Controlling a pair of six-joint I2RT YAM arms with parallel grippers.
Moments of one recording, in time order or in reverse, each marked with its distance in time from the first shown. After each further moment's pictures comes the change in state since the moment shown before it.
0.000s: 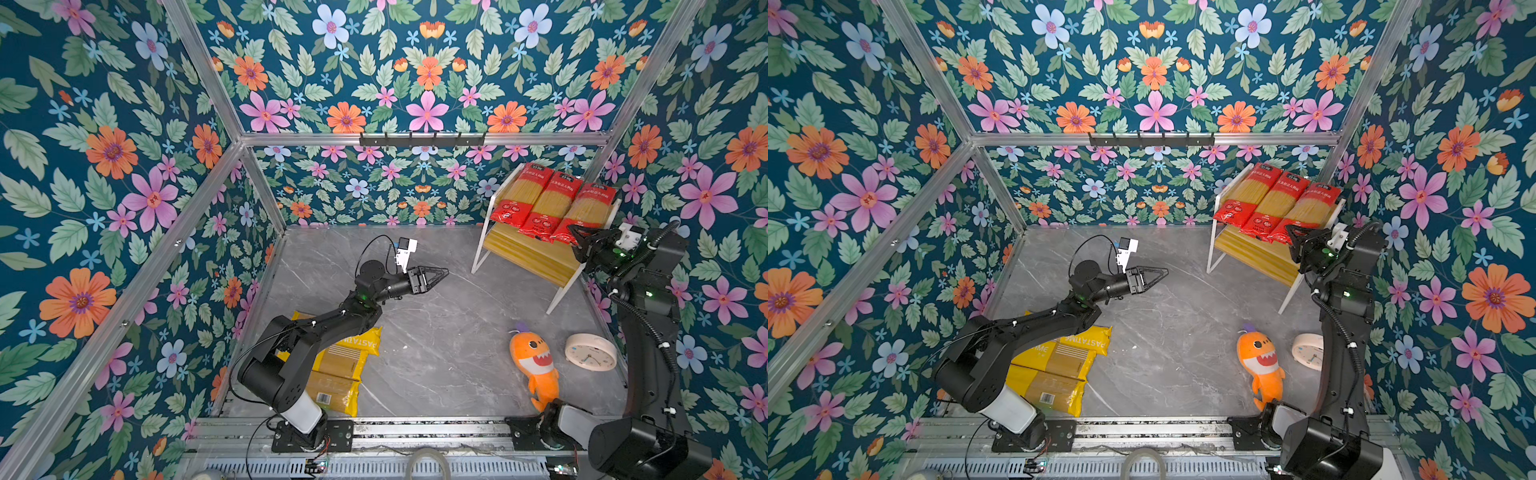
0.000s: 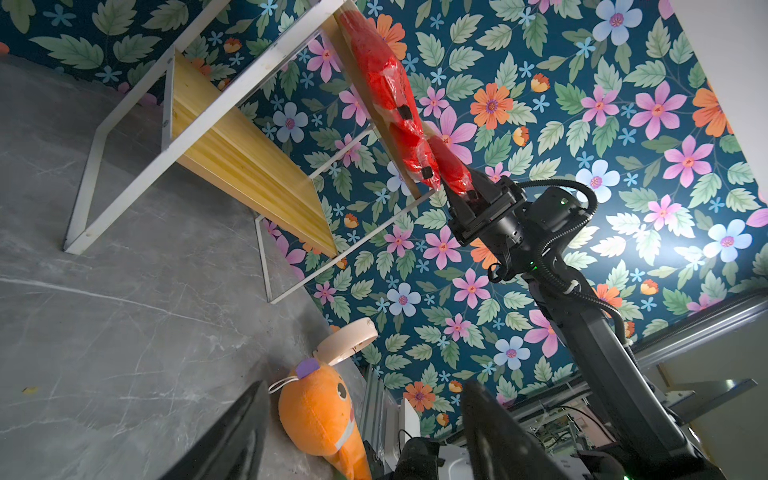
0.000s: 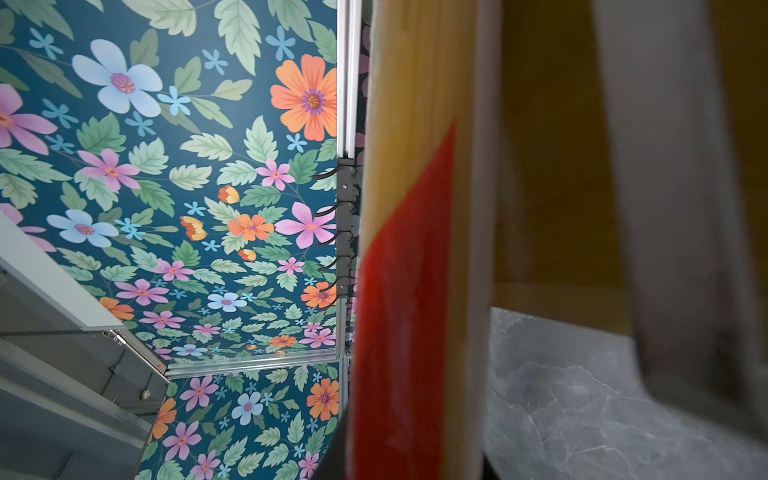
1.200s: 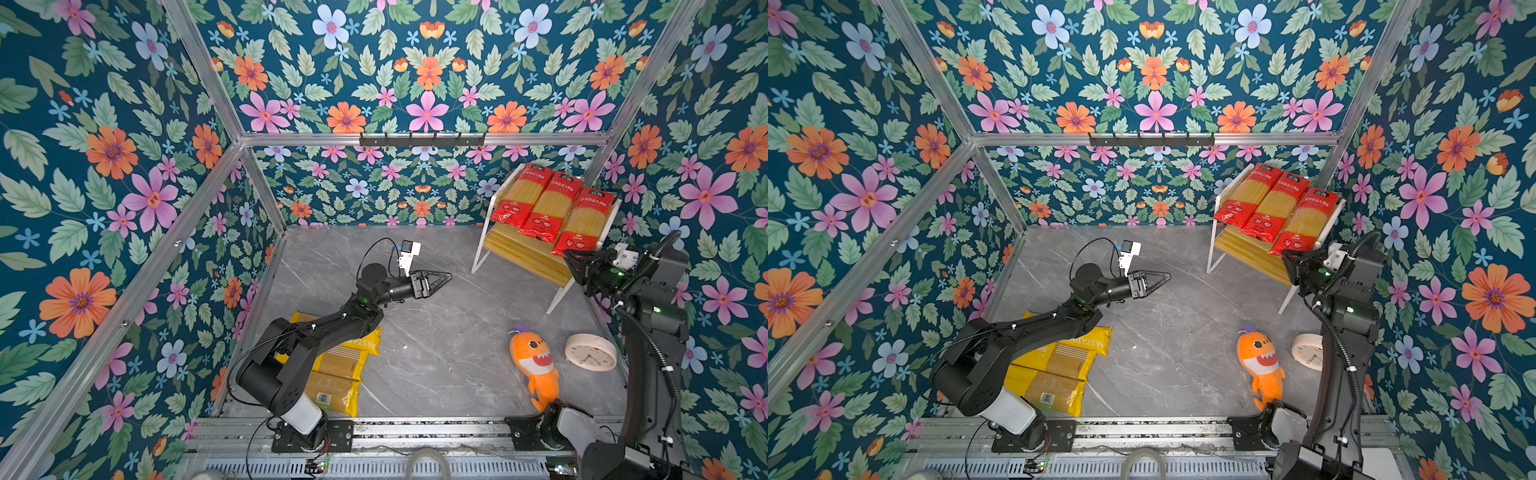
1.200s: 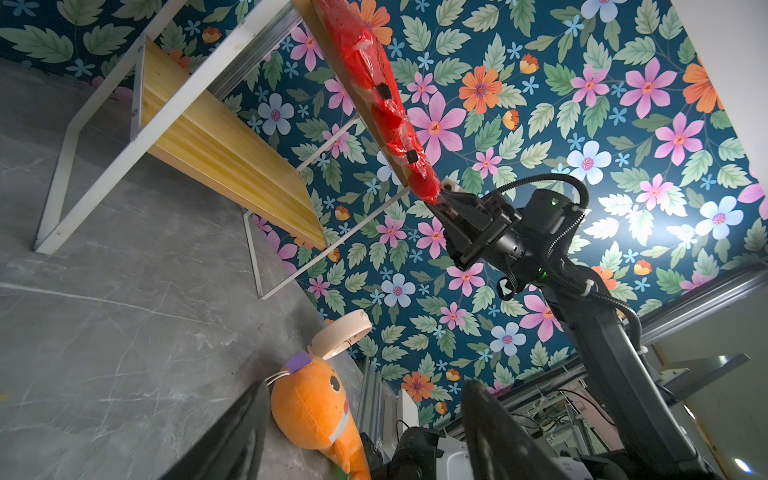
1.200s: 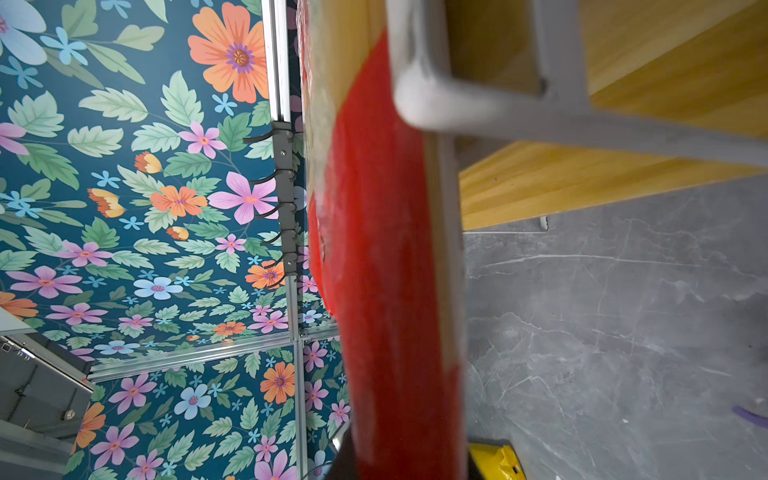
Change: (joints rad) left arm -0.031 -0.018 -0.018 0.007 -0.001 0.024; right arm -0.031 -0.092 -0.003 -0.290 -0.003 -0.172
